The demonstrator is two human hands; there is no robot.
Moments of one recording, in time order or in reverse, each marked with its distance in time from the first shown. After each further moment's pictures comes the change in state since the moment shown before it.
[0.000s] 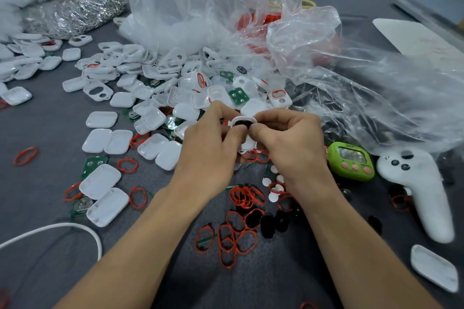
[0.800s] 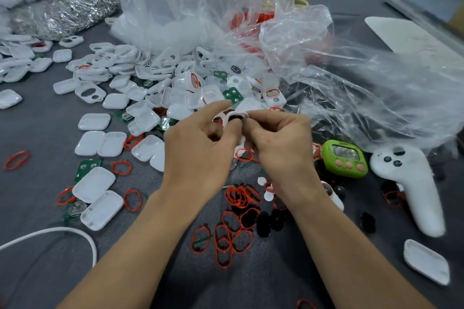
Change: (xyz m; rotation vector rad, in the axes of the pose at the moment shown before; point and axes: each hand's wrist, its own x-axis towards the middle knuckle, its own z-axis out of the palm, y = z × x) left_hand -0.007 0.013 0.000 0.047 0.222 0.044; right_hand -0.008 -0.002 0.009 0.149 -0.010 -0.032
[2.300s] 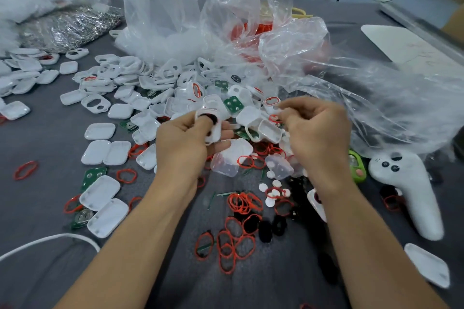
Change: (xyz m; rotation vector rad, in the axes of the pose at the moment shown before) left_hand 0.024 -0.006 -0.006 -0.526 -0.001 -0.399; right_hand 0.028 -0.012 -0.038 -0.444 0.291 -0.092
